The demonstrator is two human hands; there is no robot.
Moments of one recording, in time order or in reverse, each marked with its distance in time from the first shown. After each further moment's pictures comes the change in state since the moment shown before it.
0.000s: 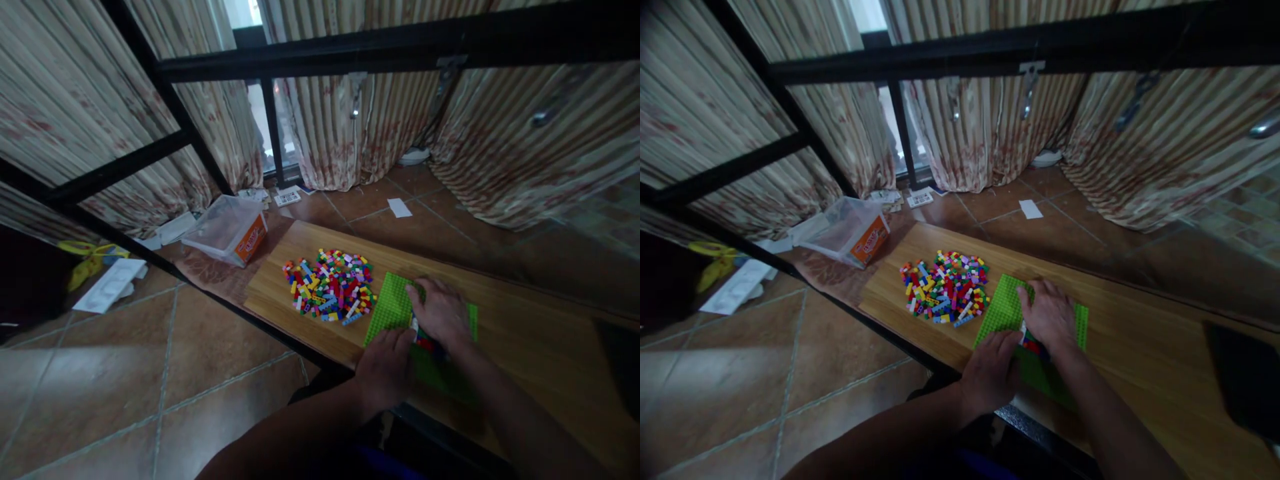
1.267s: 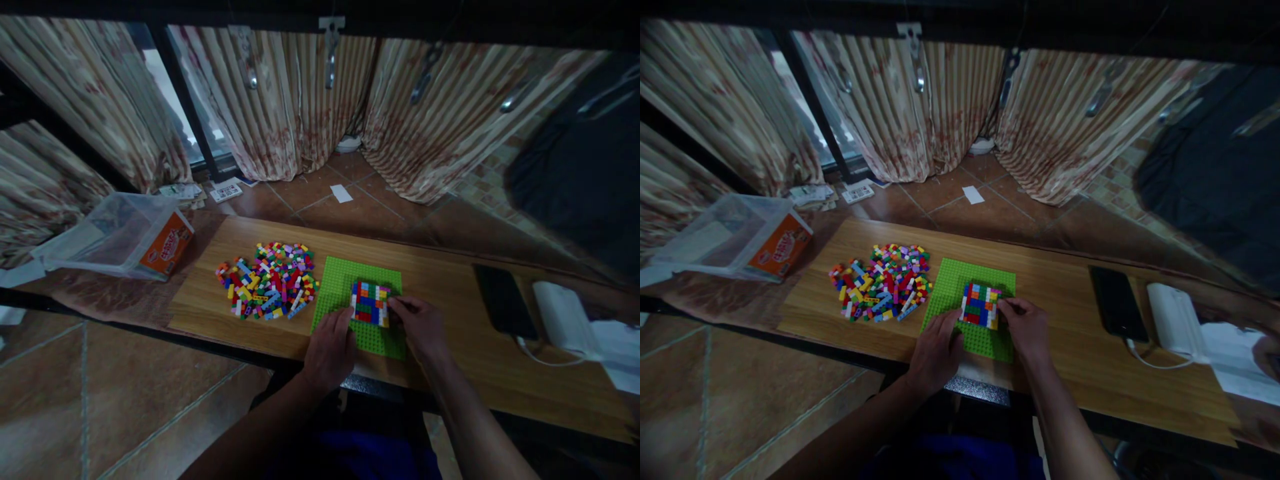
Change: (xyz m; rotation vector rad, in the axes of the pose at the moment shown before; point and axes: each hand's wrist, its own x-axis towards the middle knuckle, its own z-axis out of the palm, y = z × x) left_hand 0.001 -0.005 0.001 0.062 0.070 0.068; right_hand -0.084 0.037 -0.020 1.022 0.069 0.798
